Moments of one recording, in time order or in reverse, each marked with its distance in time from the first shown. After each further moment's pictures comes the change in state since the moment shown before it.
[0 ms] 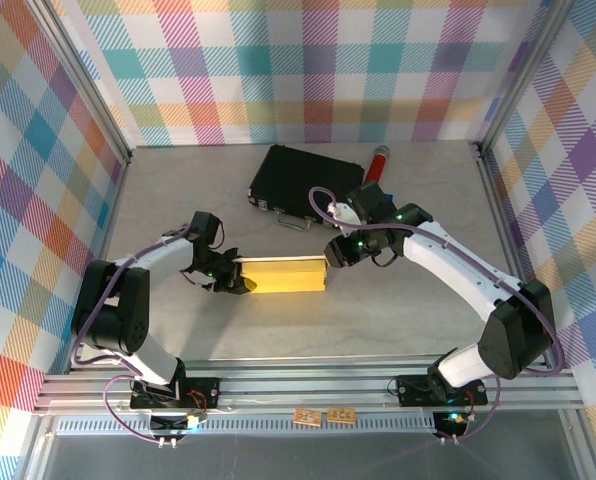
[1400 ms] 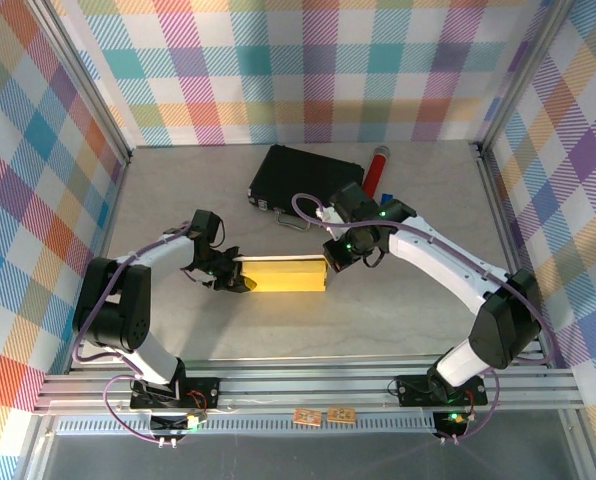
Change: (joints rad) left arm 0.002 0.018 0.021 -0.008 0.001 0.043; right arm 0.082 0.079 0.103 -0.110 0.122 0.043
